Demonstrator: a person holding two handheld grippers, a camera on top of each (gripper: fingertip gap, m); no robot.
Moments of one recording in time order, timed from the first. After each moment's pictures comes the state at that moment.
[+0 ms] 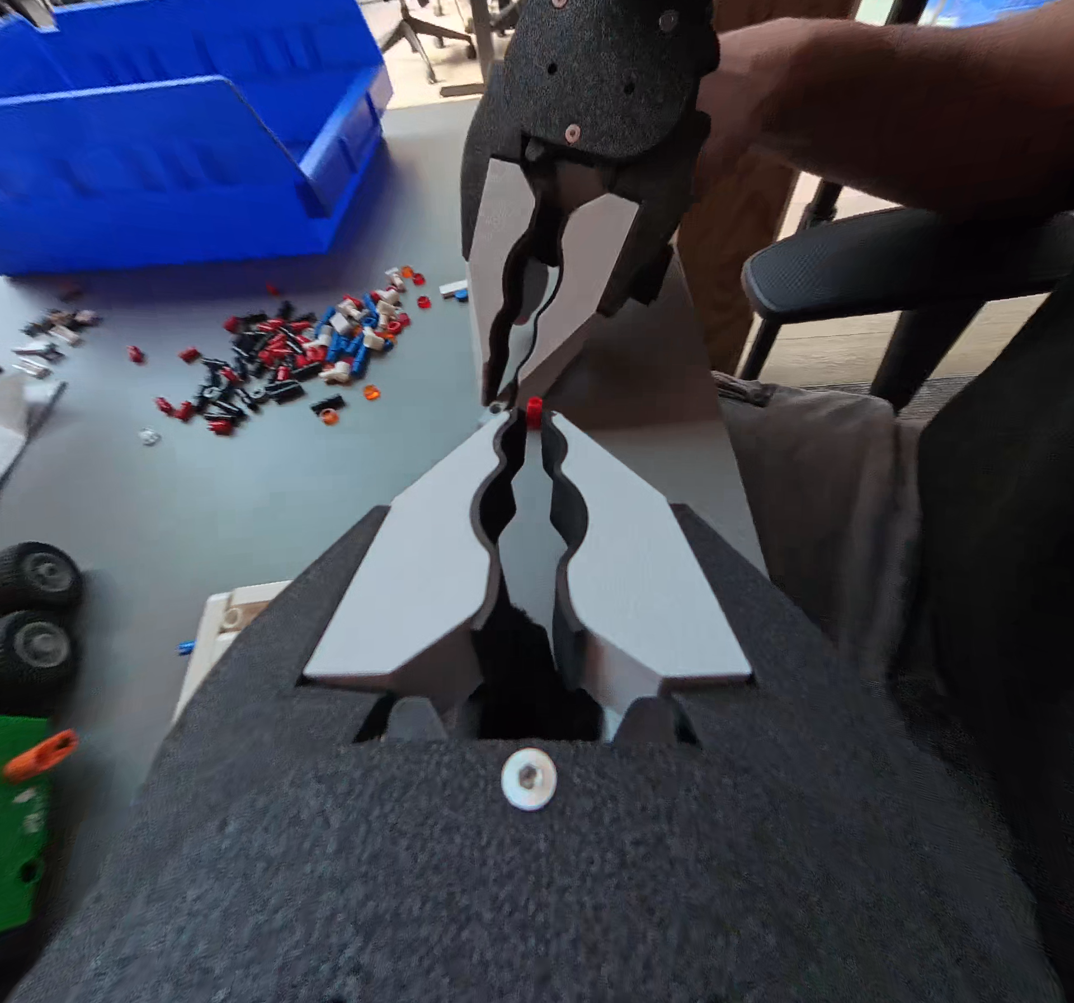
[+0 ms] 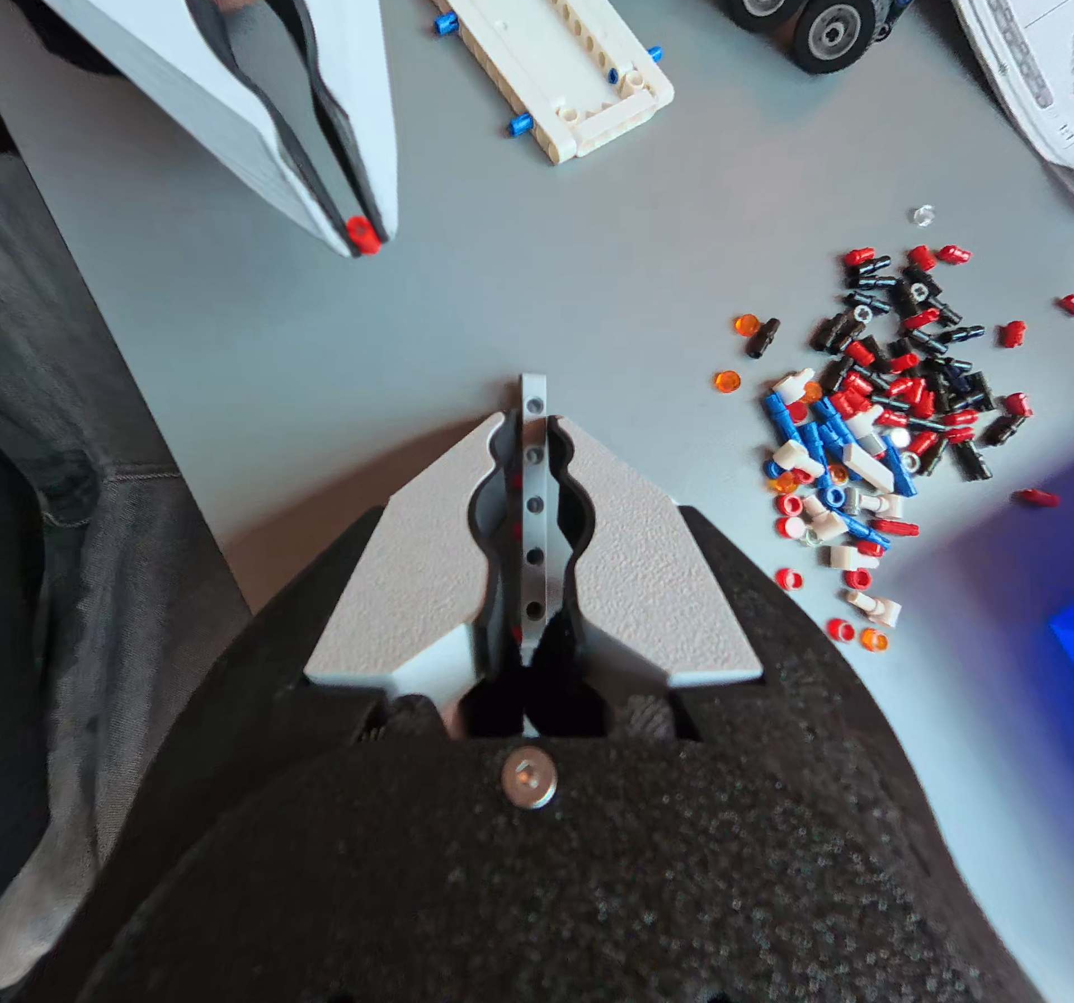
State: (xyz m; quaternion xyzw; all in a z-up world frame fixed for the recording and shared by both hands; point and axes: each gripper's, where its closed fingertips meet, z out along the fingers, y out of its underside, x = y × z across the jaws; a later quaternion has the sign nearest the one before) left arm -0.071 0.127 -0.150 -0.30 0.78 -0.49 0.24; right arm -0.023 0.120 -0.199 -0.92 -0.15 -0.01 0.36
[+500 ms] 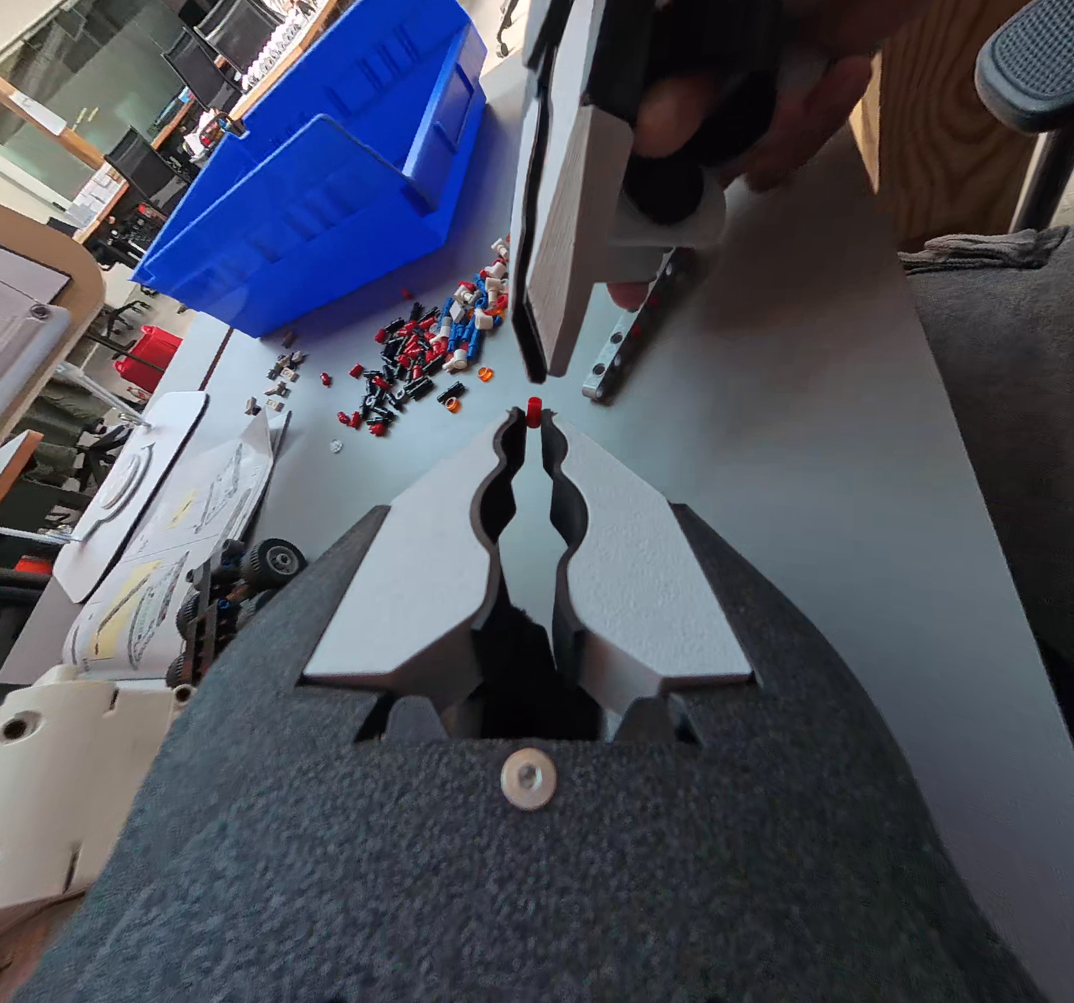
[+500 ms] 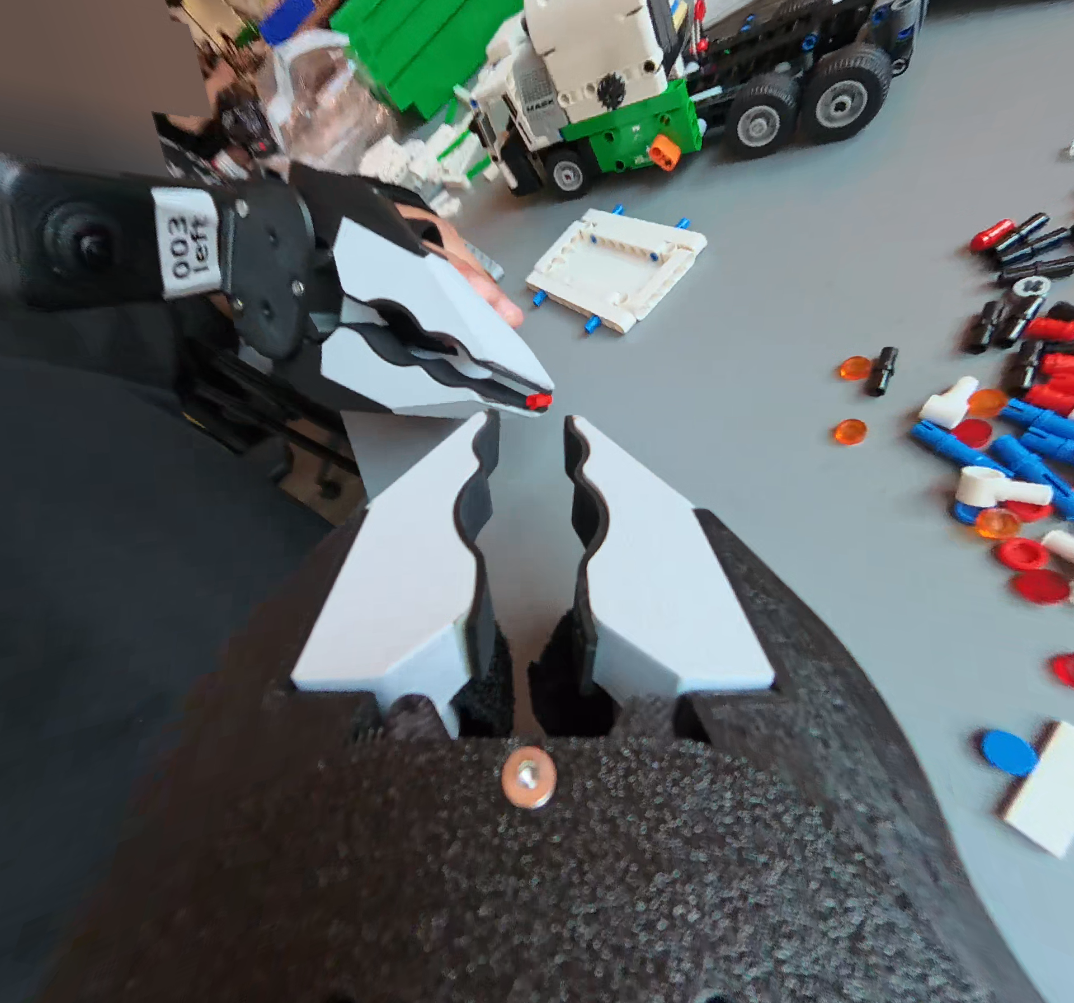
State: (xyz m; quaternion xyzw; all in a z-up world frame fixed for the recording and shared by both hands) left arm -0.046 0.151 -0.162 -0.23 0.80 -0.35 0.42; right arm -0.049 0.145 -0.154 -0.83 0.04 0.28 0.48
